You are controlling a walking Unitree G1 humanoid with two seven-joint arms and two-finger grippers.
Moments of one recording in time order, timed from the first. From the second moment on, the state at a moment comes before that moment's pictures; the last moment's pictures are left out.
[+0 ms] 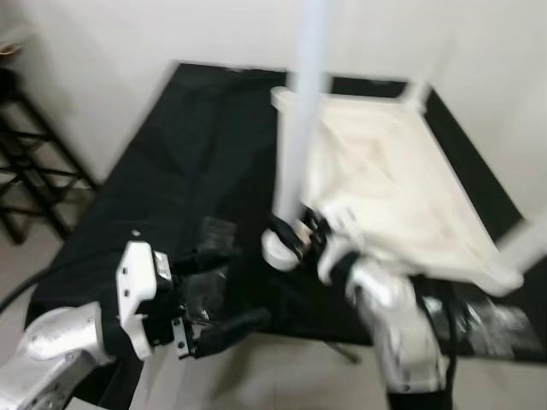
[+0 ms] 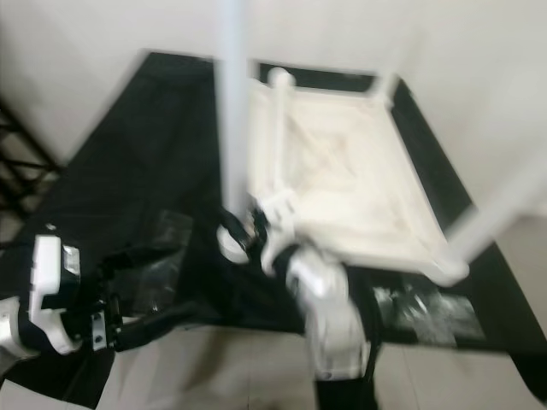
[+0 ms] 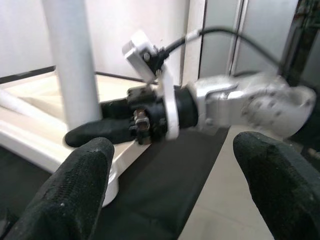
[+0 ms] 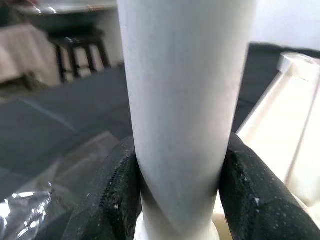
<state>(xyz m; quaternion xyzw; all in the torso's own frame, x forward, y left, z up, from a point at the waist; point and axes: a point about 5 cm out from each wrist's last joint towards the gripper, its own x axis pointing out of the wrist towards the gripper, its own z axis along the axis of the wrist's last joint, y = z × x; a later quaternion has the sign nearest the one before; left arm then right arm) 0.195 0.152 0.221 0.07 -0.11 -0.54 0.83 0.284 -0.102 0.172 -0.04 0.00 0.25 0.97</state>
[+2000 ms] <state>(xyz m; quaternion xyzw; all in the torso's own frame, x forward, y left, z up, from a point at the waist) 0.201 0.152 0.222 0.10 -0.13 -0.49 0.86 0.283 -0.085 0.193 -0.02 -0.05 0.29 0.96</state>
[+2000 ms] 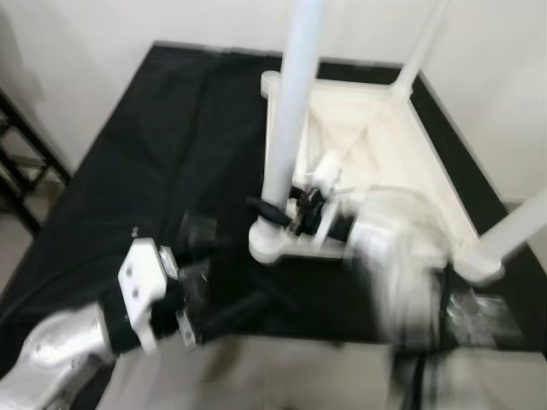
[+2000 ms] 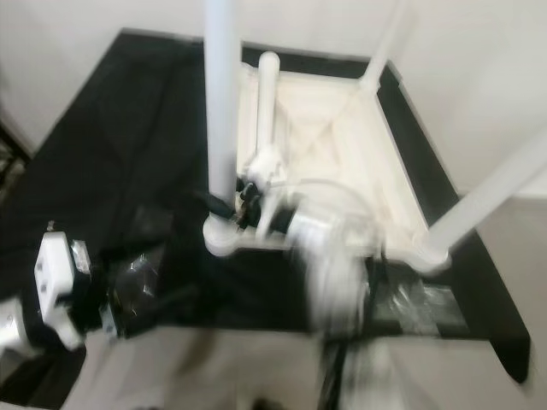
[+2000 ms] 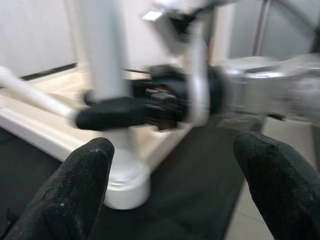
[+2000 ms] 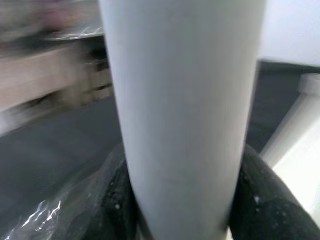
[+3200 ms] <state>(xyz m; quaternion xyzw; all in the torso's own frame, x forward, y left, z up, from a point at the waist) 0.204 0.142 0.223 0.08 -0.15 -0.49 0.86 0.350 -0.098 0.233 -0.07 -0.01 0.65 0.76</state>
